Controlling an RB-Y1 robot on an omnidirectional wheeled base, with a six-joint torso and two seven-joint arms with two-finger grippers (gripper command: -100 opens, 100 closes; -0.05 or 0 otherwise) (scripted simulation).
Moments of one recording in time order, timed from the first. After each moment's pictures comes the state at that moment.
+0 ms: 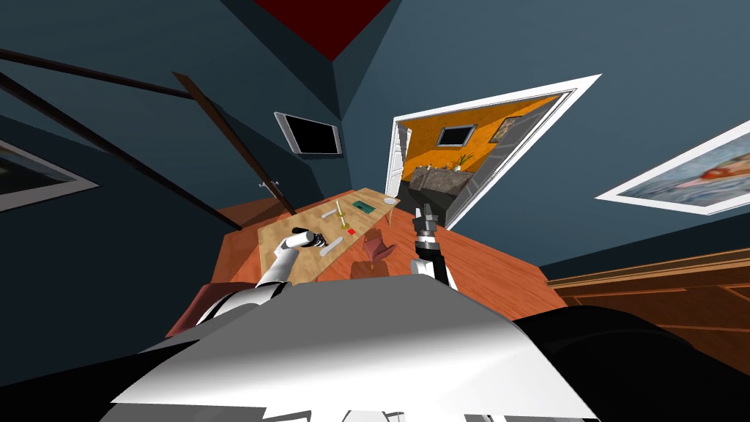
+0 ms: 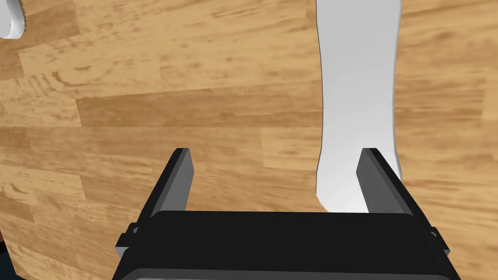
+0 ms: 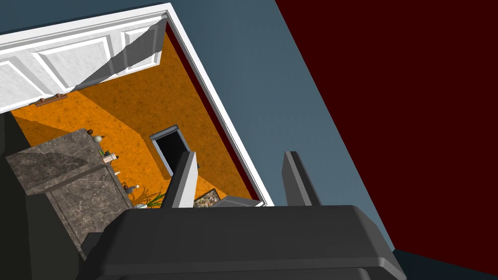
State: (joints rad) left arm -0.31 0.41 0.20 -1.08 0.49 0.97 0.36; right arm 0.47 0.01 0.05 -2.24 -0.04 -0.37 -0.13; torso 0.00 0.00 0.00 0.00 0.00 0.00
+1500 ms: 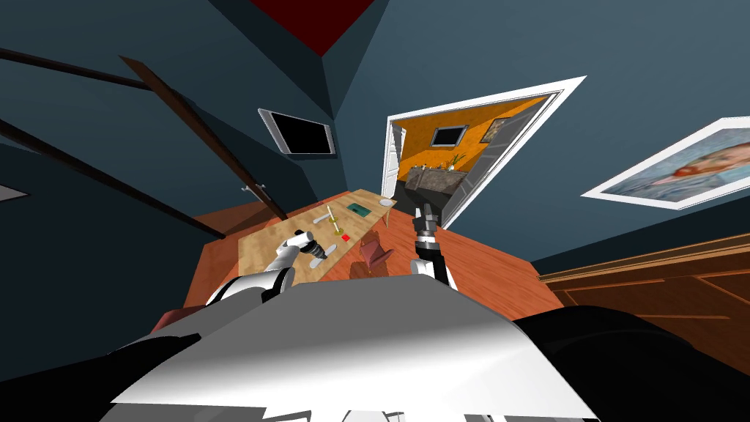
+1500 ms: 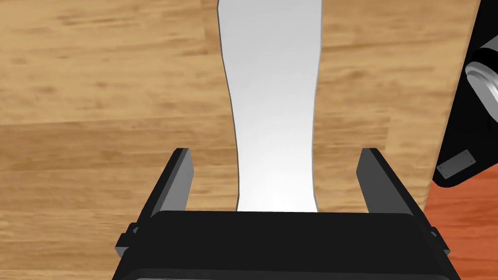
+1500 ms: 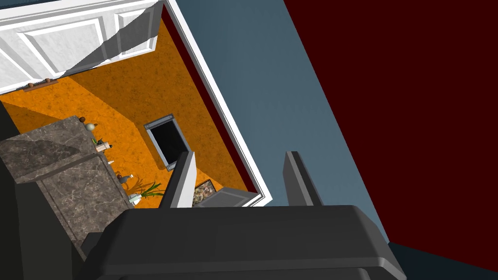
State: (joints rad) left arm -0.46 0.44 0.23 -0.72 0.48 1.20 0.42; right arm 0.47 0.01 0.05 -2.24 -0.04 -0.37 -0.13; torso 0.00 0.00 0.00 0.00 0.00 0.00
